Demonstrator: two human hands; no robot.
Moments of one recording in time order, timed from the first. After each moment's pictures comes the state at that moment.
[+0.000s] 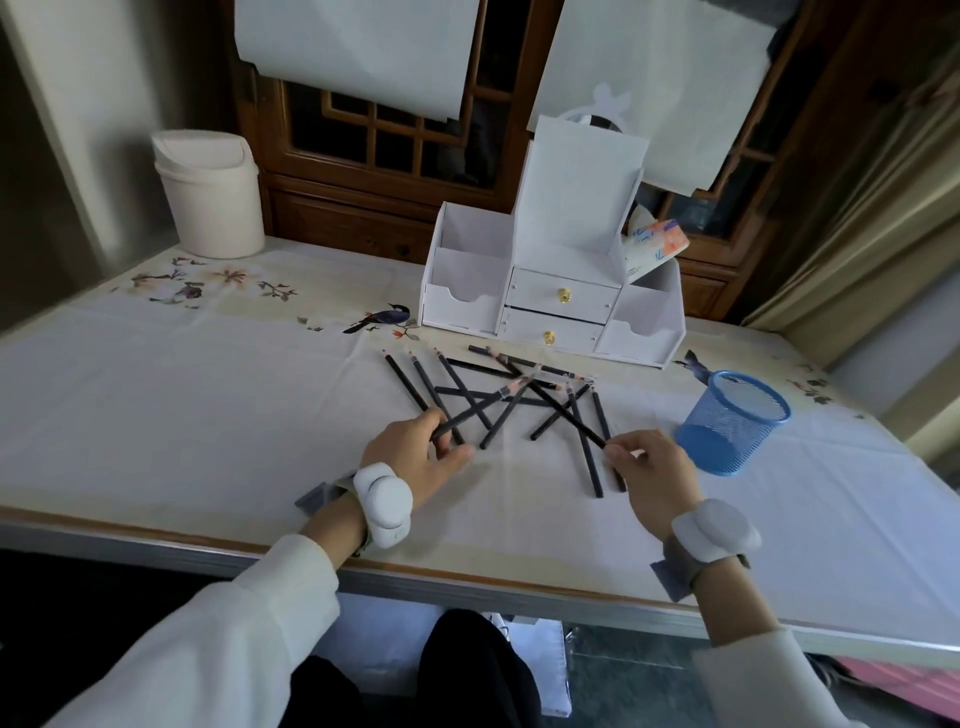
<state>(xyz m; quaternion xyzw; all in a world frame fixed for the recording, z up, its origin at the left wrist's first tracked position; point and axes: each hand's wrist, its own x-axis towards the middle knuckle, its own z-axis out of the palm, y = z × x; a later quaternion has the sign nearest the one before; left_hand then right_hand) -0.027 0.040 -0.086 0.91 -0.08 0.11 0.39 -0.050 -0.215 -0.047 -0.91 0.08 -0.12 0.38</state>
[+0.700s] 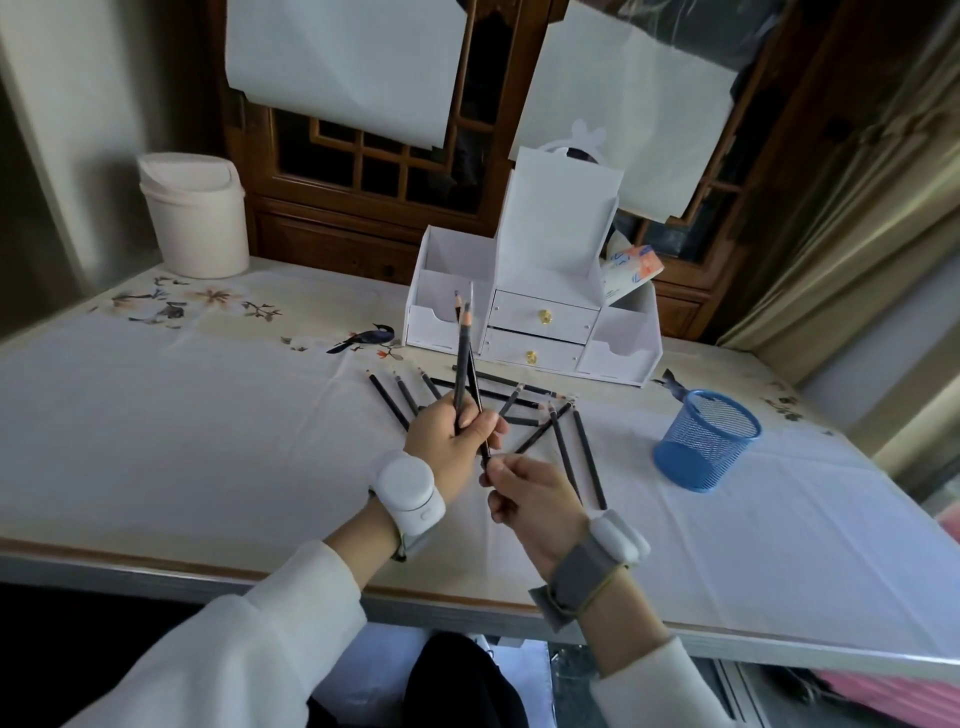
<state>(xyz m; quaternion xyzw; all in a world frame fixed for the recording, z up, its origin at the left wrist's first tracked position) -0.034 -0.007 -0.038 0.69 -0.13 0.09 0.71 -0.074 -0.120 -0.037 -0.69 0.05 0.06 0.72</state>
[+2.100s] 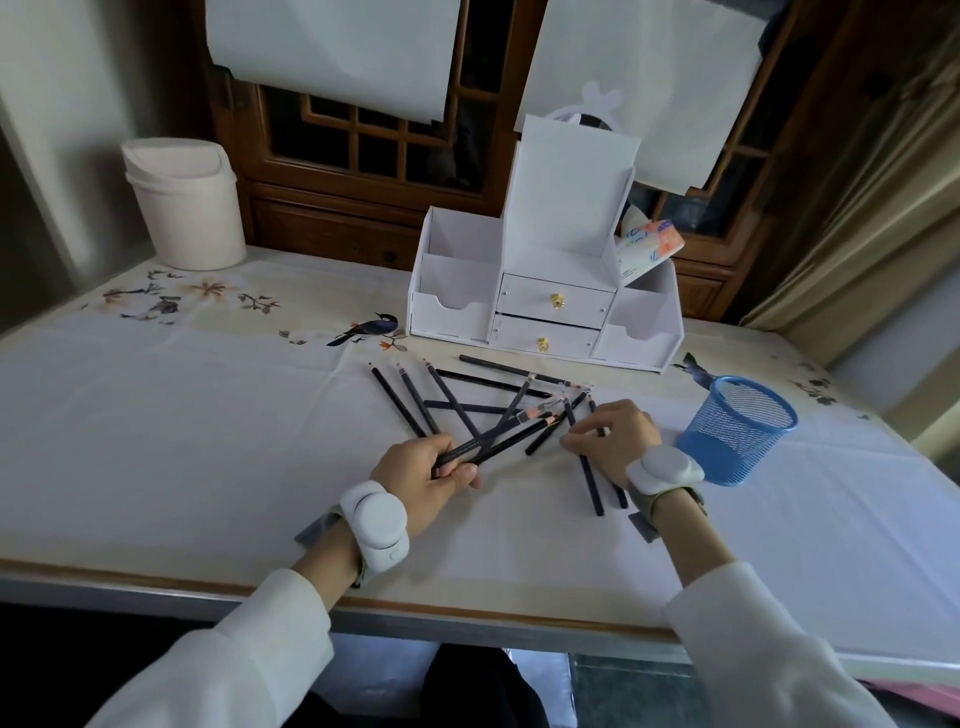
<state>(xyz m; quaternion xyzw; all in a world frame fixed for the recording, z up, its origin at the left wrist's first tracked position) -0.020 0.033 -0.089 0.86 -0.13 0.01 0.49 0.023 -0.223 -0.058 -0.95 0.04 -0.06 0.30</state>
